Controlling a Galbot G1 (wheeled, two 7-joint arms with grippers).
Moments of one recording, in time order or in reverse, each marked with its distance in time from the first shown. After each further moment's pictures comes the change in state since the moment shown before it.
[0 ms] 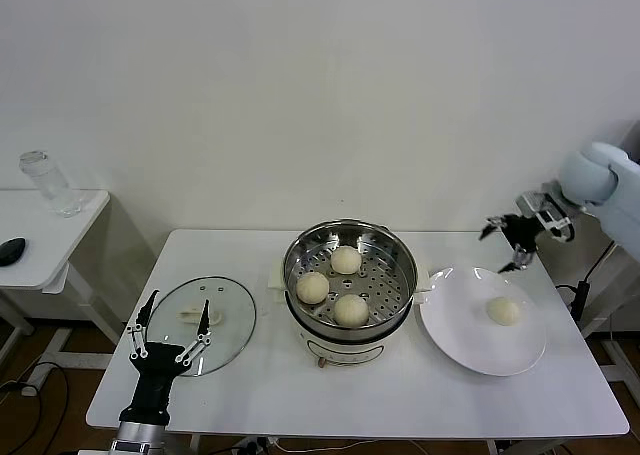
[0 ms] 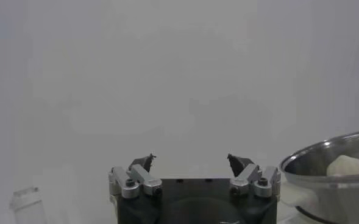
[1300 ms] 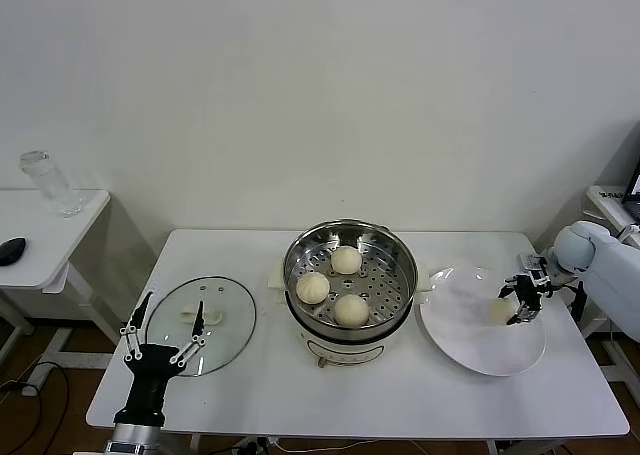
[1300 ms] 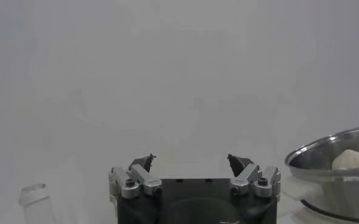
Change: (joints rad) left arm 0.006 -0.004 -0.023 0.001 -0.005 -0.001 0.000; right arm -0.267 0.098 0.132 -0.249 -0.073 -0.036 0.096
